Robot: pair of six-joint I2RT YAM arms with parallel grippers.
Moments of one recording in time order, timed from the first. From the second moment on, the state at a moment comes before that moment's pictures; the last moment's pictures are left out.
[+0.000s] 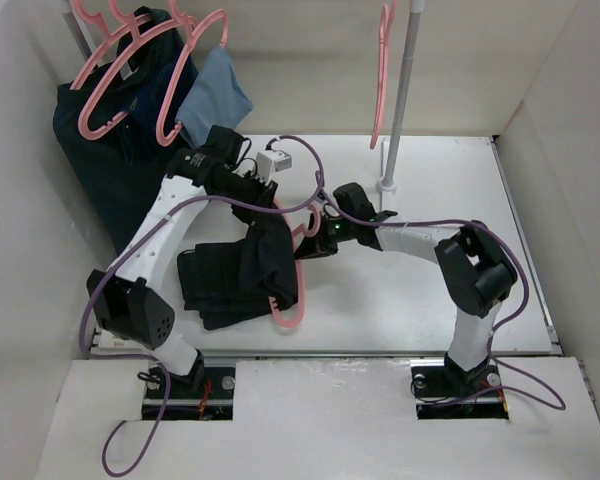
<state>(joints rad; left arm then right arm) -0.35 1.59 1.64 -1.14 0.58 0.28 0.61 1.87 1.16 -0.04 -0.65 0.73</state>
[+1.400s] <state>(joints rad) -0.44 1.18 1.21 -0.90 0.18 0.48 0.51 1.45 1.00 -0.39 -0.29 0.68</state>
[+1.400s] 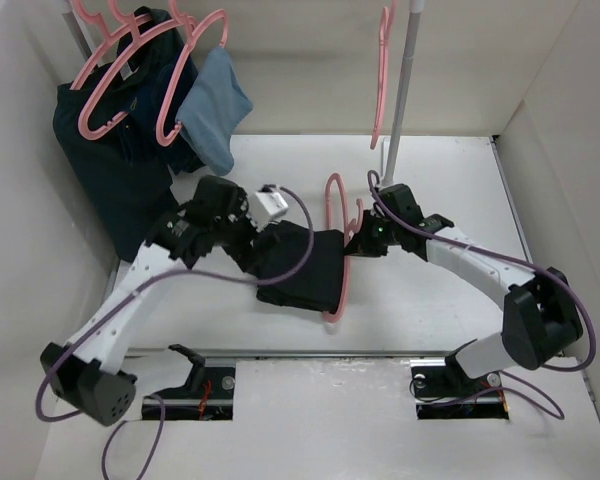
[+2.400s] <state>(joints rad) -0.81 1.08 1.01 -0.78 -0.15 0.40 0.42 1.45 0.95 -0.37 -0.30 0.68</state>
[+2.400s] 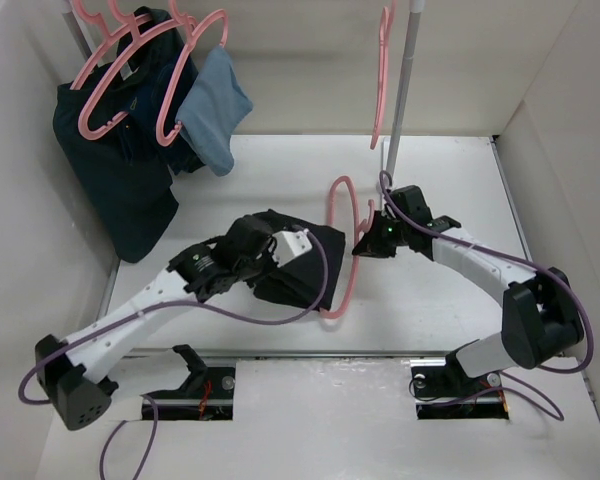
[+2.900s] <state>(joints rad) -0.83 1.14 0.70 -0.87 -0.16 0.57 0.42 1.46 1.00 -0.43 -0.28 0.65</state>
